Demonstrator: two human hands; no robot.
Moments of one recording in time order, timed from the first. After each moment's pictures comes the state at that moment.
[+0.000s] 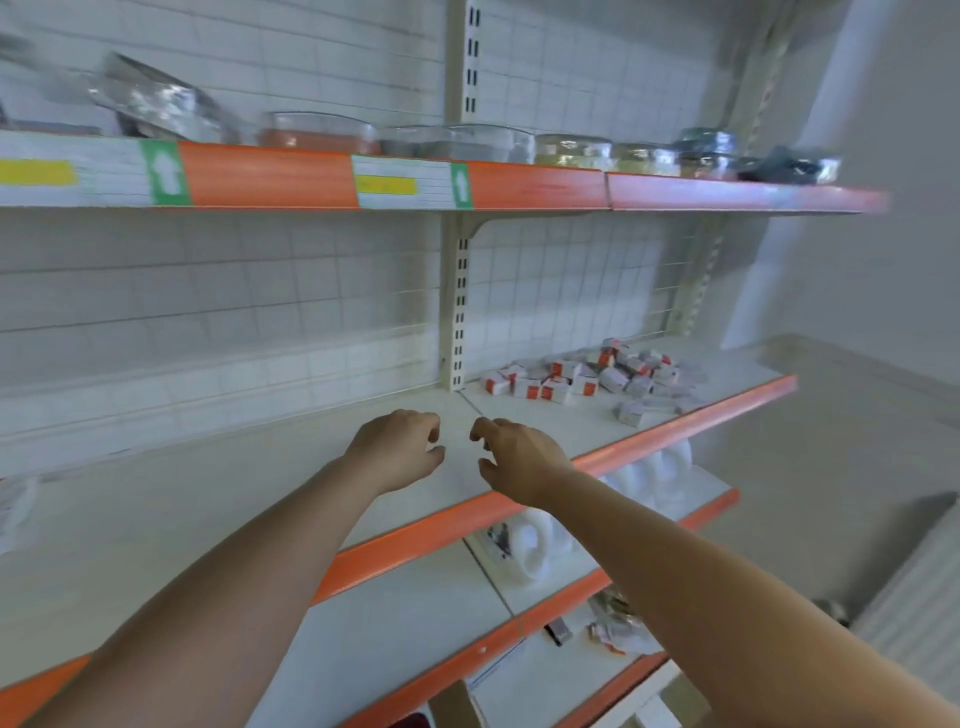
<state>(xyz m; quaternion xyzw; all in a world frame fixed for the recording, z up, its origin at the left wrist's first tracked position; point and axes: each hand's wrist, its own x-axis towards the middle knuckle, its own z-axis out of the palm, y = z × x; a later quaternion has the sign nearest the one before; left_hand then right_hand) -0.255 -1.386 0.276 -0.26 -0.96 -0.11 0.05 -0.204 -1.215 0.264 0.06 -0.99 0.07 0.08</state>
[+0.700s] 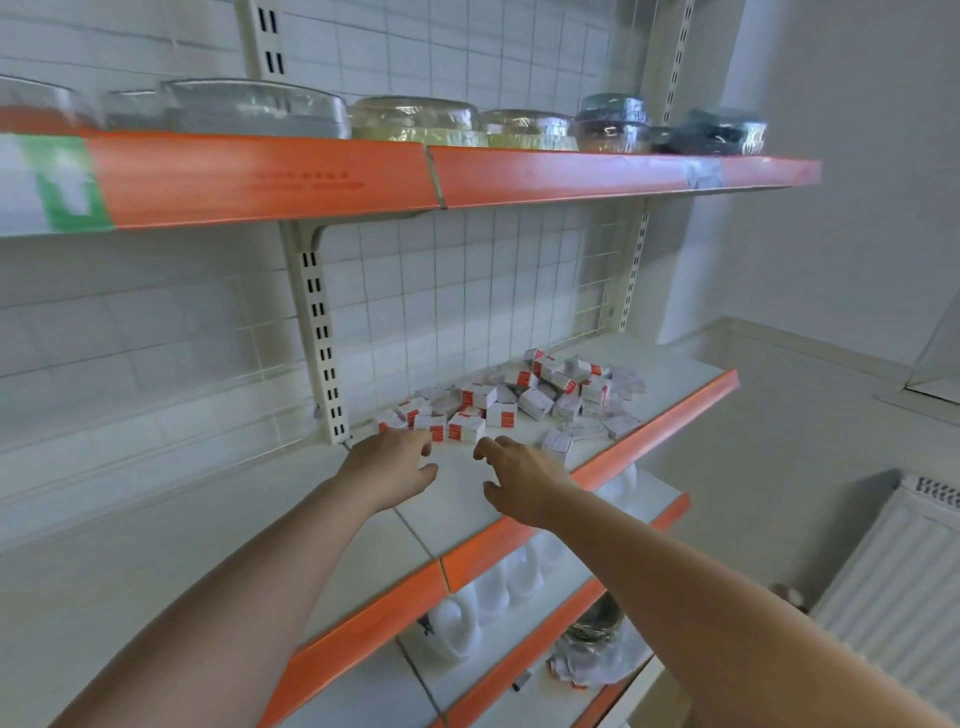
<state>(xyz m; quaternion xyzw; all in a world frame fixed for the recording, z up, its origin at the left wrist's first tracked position) -0.365 -1.198 0.254 -0.32 -0.94 -0.09 0.02 -0.284 -1.029 0.239 -0.02 -1.00 0.07 0.04</state>
